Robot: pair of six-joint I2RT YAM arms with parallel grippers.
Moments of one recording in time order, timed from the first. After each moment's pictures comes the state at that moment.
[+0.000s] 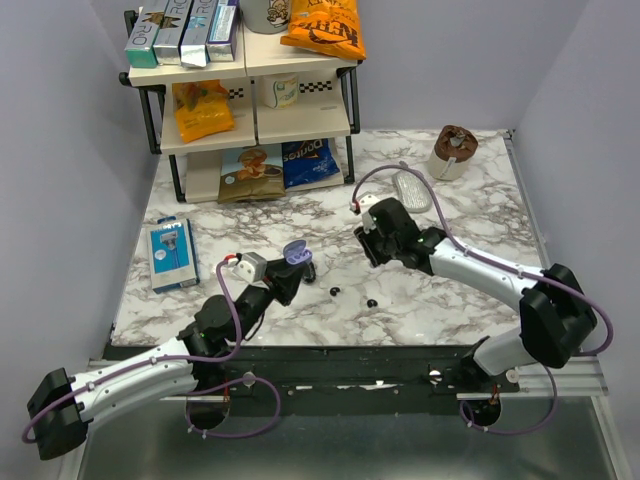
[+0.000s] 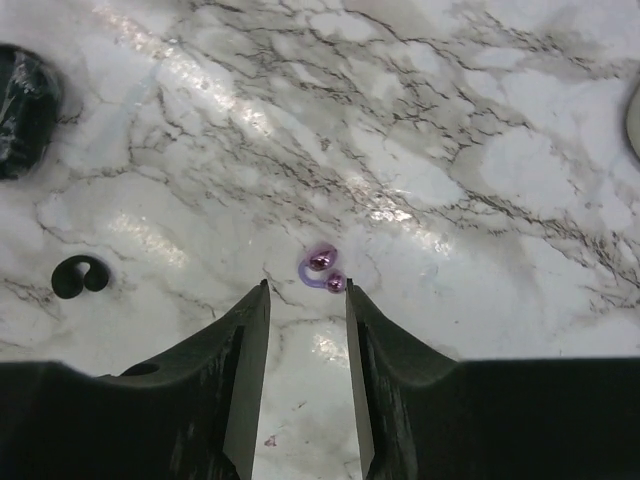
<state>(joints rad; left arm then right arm) -1.01 0.54 0.15 0.56 -0.36 -0.22 0.71 1.46 0.95 -0.32 0.14 -0.01</state>
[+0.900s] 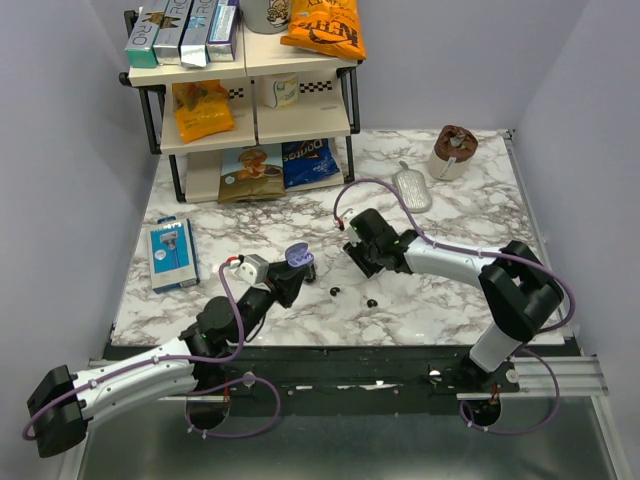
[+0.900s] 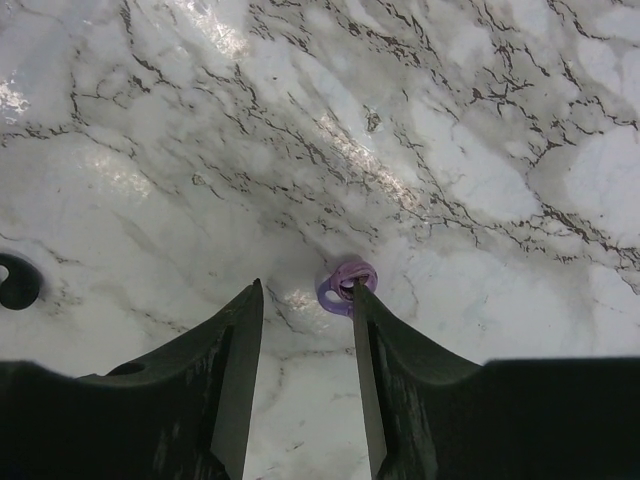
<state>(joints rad) -1.02 0.56 0.14 0.59 -0.36 -0.22 0.75 1.66 0.96 -0.29 0.15 -0.11</state>
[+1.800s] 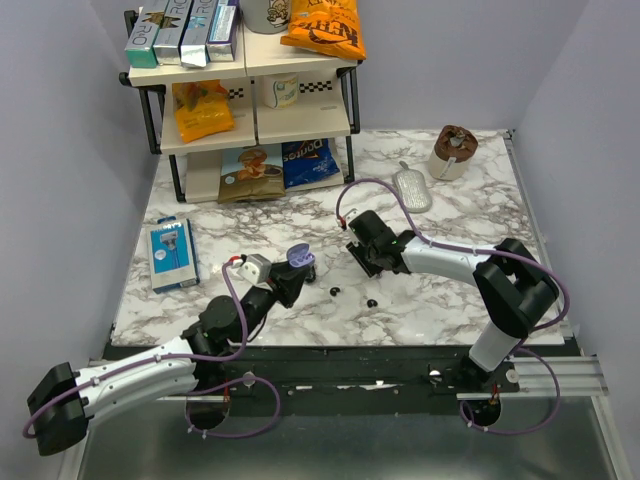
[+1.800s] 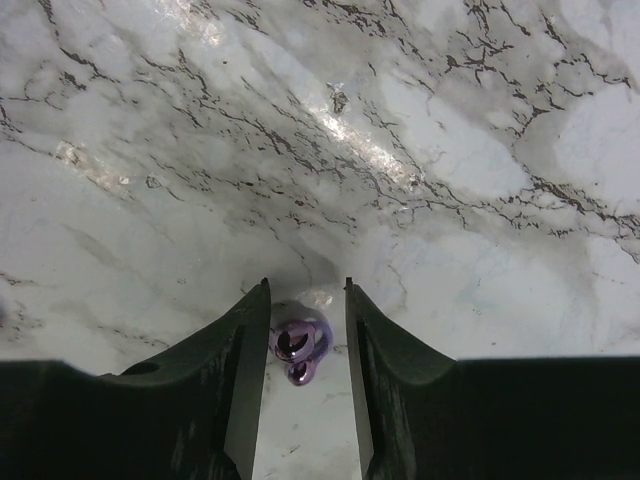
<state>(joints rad) -1.02 0.58 0.14 0.60 -0.36 -0.23 0.75 1.69 0.96 -0.29 0.22 -0.05</state>
